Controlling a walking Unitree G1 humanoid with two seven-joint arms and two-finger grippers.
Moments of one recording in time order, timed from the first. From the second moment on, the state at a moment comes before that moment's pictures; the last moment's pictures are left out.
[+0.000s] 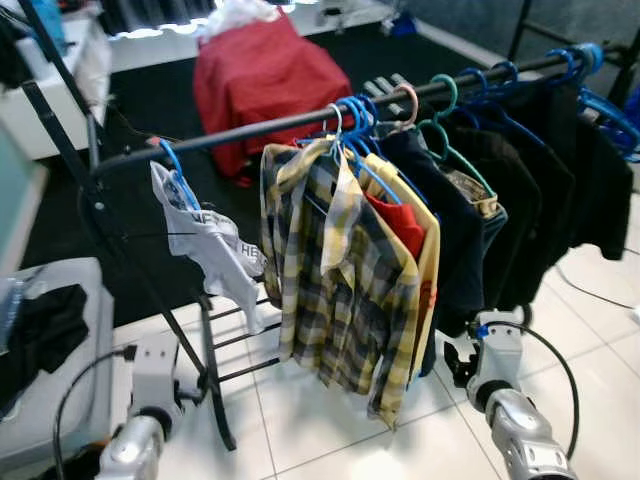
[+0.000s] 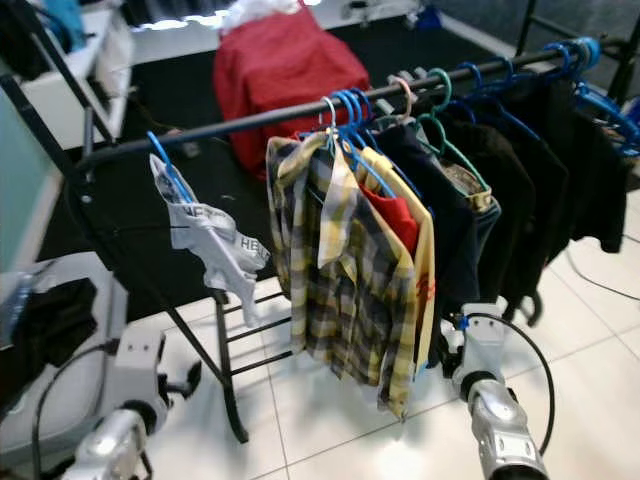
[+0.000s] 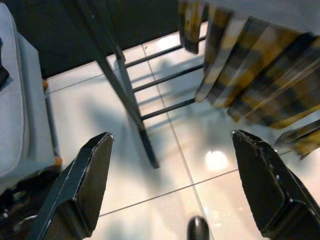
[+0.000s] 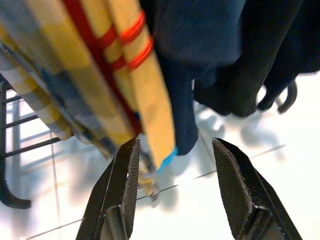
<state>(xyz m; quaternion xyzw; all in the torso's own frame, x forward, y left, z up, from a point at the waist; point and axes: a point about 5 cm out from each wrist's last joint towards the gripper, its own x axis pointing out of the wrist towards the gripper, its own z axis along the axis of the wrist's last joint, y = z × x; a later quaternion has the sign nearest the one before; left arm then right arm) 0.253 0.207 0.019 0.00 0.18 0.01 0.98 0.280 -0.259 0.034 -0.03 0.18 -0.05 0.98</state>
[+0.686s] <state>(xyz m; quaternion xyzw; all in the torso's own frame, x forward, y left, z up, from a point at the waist) 0.263 0.204 0.017 -0.01 0.17 0.00 0.99 0.287 -0.256 0.037 -0.03 0.17 -0.07 0.98</state>
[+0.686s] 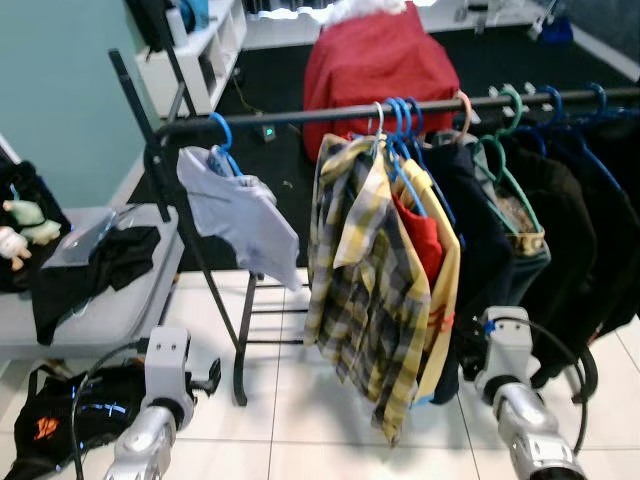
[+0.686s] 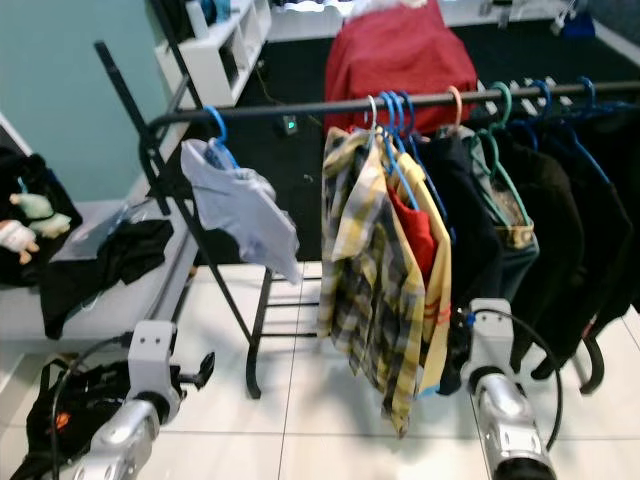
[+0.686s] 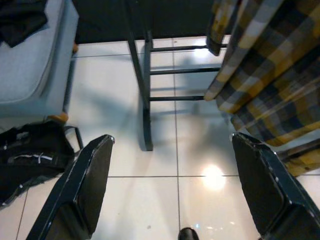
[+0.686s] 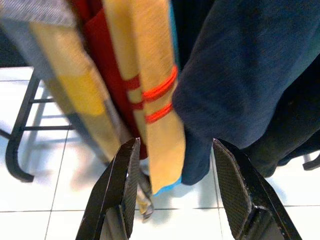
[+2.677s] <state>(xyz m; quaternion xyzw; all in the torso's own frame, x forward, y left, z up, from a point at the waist) 0.319 0.160 0.106 -0.06 0.01 -0.12 0.99 0.288 -0.255 0.031 -0.04 0.17 -0.07 0.98</state>
